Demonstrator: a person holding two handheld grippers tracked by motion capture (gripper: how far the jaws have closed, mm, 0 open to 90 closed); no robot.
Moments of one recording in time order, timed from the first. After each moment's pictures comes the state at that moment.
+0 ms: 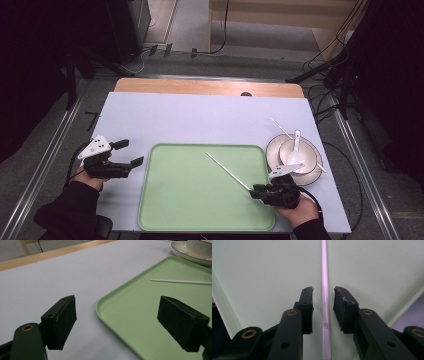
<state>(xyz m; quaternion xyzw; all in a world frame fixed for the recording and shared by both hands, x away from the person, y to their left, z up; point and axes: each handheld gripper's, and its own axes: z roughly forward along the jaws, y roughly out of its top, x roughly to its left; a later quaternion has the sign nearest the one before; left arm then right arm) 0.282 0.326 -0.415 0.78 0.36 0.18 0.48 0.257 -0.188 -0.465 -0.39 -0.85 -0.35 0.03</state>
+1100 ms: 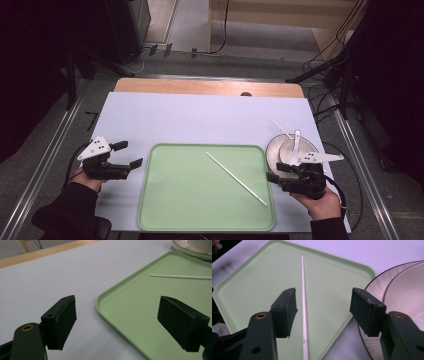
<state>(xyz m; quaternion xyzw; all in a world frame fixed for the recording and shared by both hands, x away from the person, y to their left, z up) 0.279 0.328 -0.415 0.79 0.36 0.18 0.46 0.264 -0.237 -0.415 -0.43 -0.79 -0.44 -0.03</state>
